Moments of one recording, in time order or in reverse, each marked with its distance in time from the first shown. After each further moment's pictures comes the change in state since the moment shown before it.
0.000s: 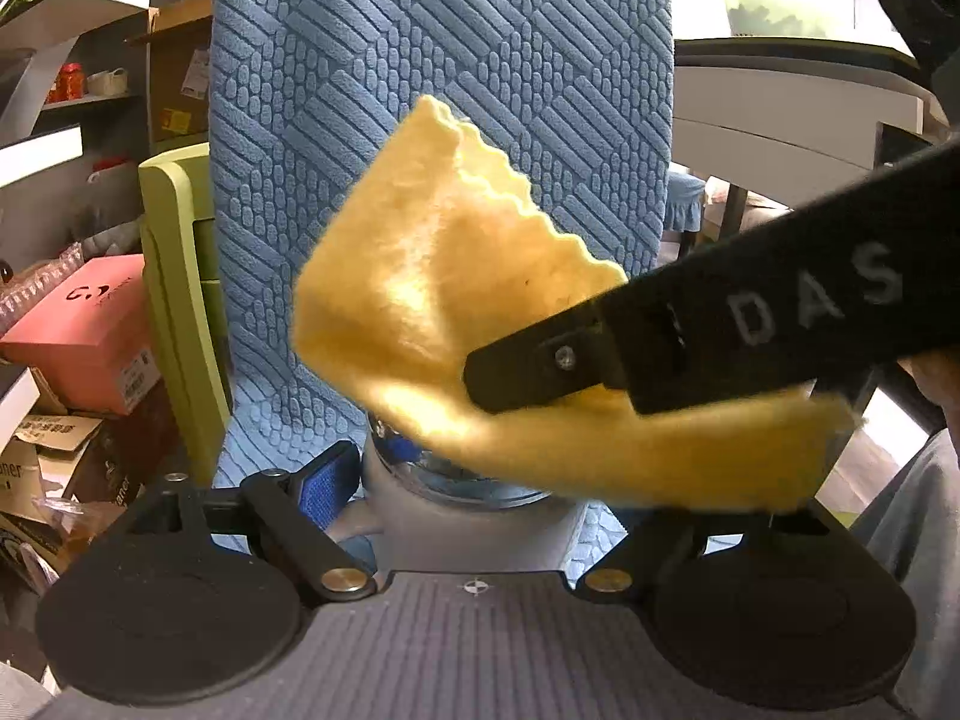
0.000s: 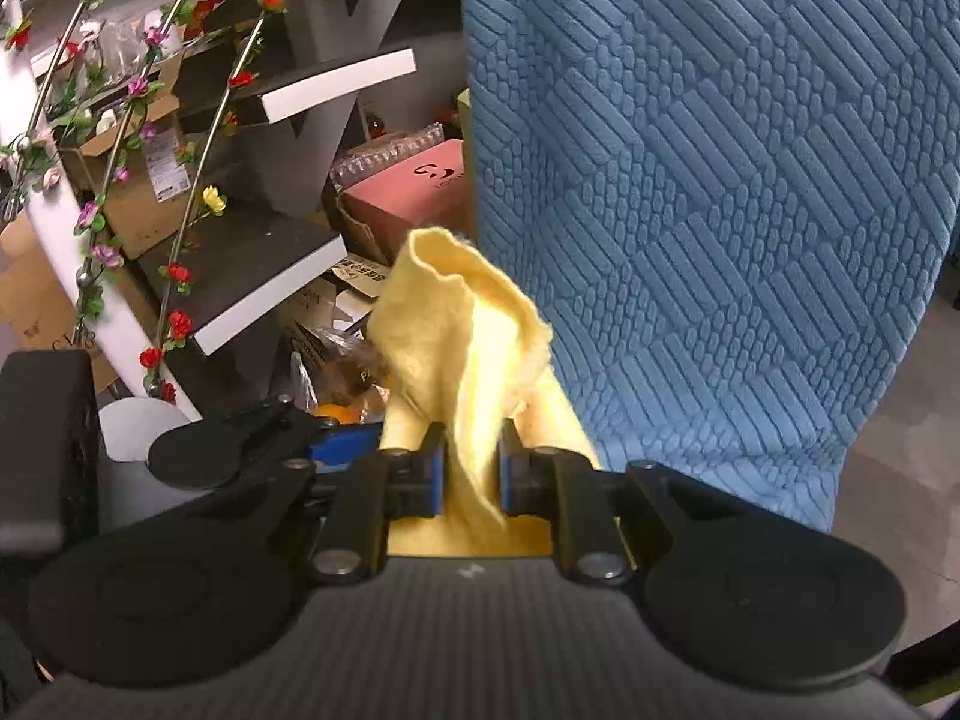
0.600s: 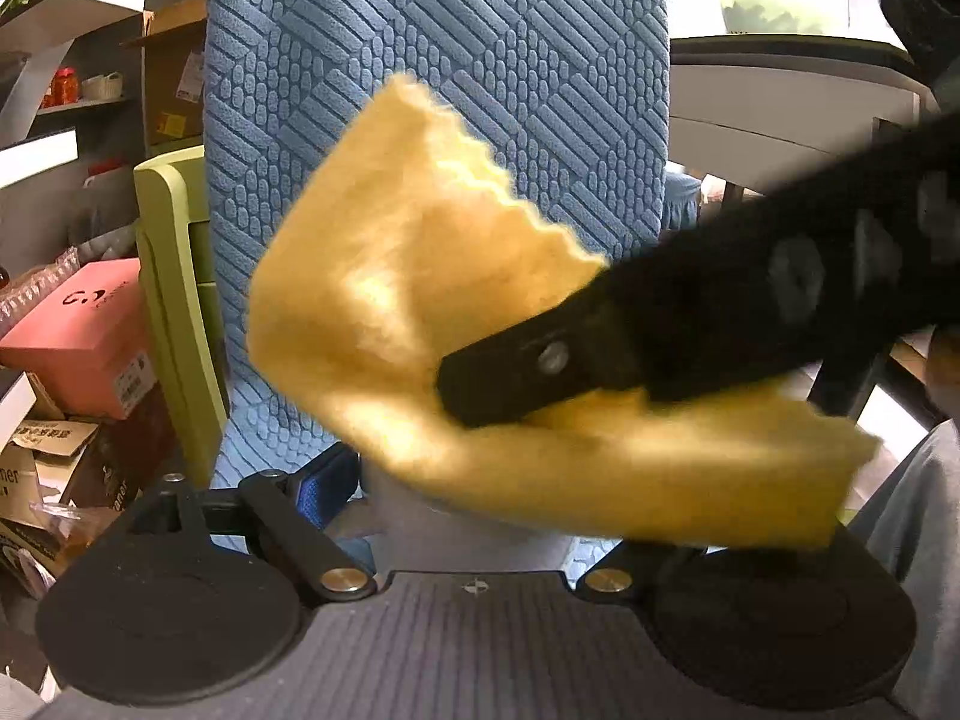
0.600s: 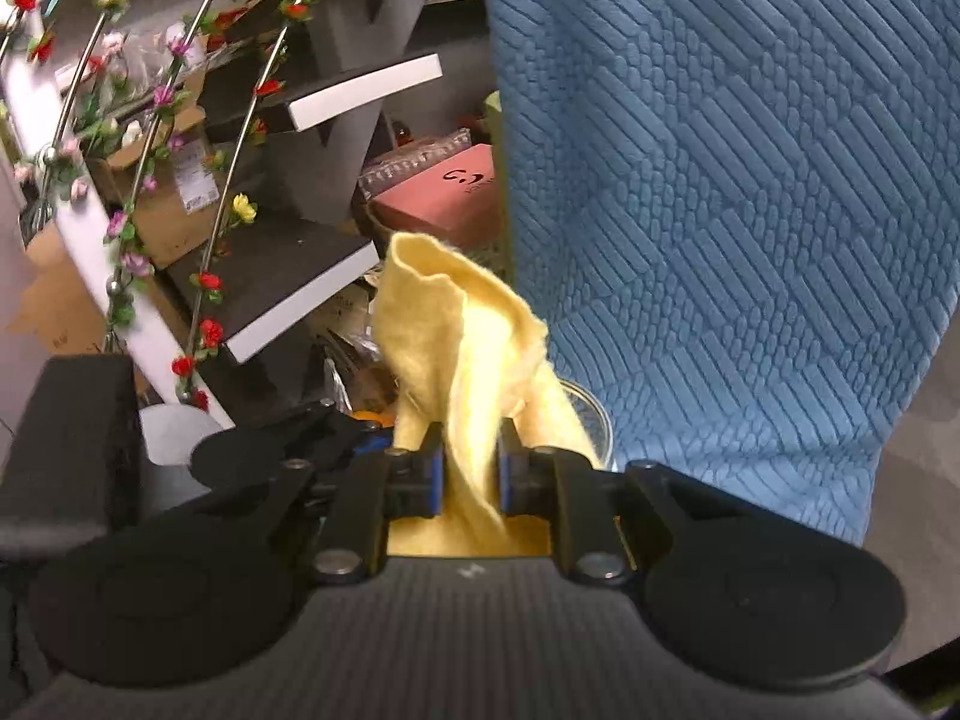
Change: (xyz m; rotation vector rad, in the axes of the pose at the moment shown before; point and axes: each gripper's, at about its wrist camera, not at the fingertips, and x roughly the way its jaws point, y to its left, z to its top) left arm 0.001 0.003 -0.003 0.010 -0.008 -0.005; right arm 0.000 -0.005 0.001 0.068 -0.017 0.070
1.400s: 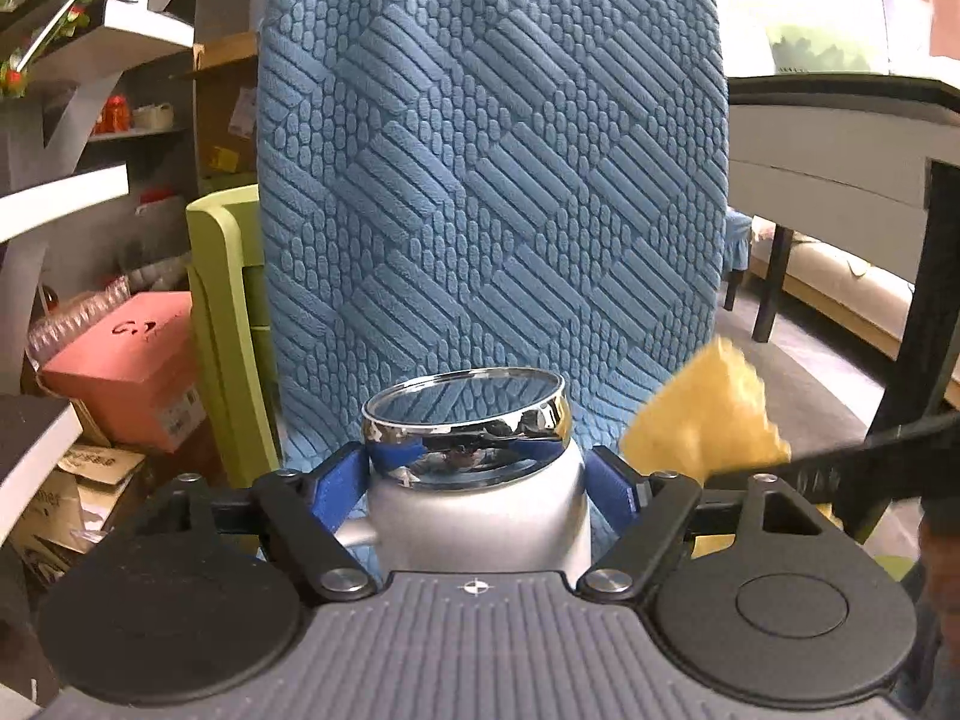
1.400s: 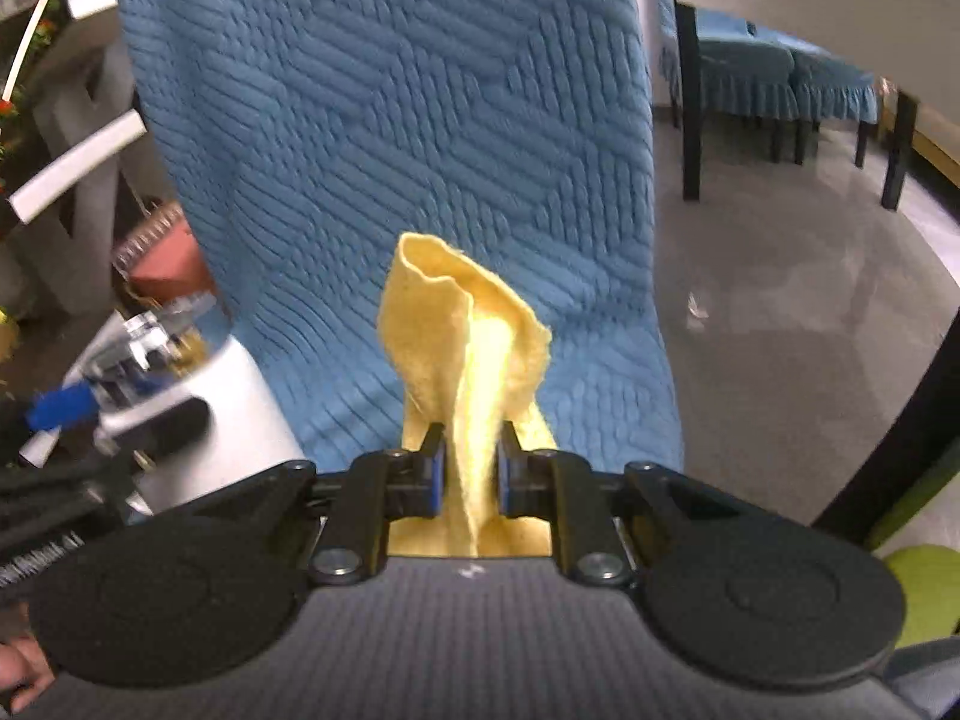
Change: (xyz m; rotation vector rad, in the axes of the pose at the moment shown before) left arm 0.006 0.009 0.016 -0.025 -0.075 0.110; right arm 0.019 -0.088 -0.053 0.317 -0.051 -0.402
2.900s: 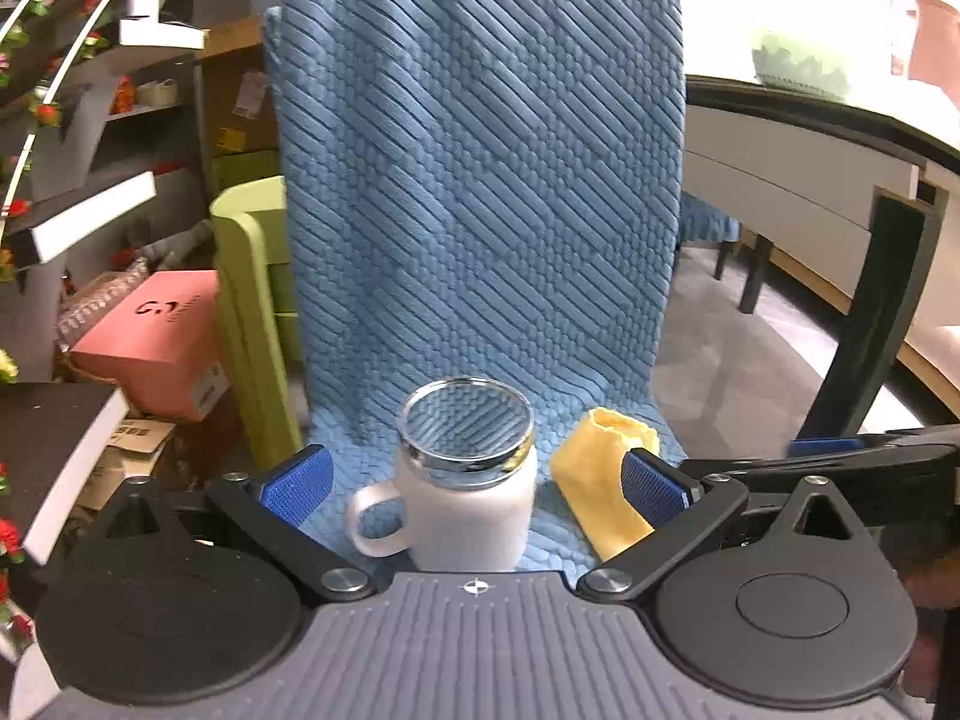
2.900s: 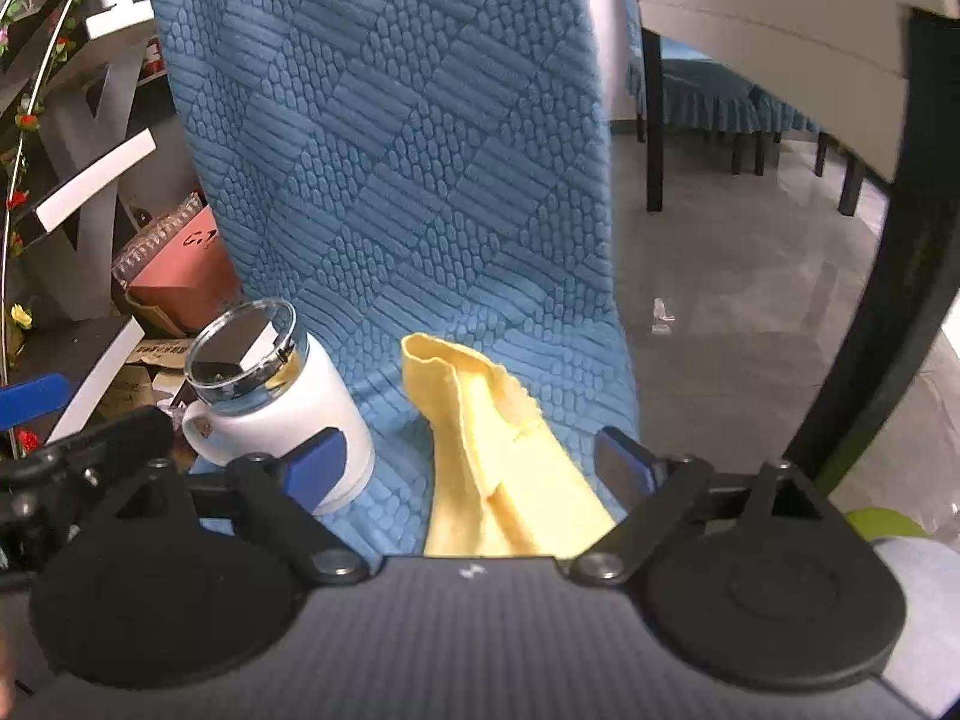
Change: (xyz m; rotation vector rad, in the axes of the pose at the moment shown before) left arm -0.090 -0.010 0.037 -0.008 0.103 0.003; right arm -0.086 0.027 -0.007 0.012 -0.041 -0.062
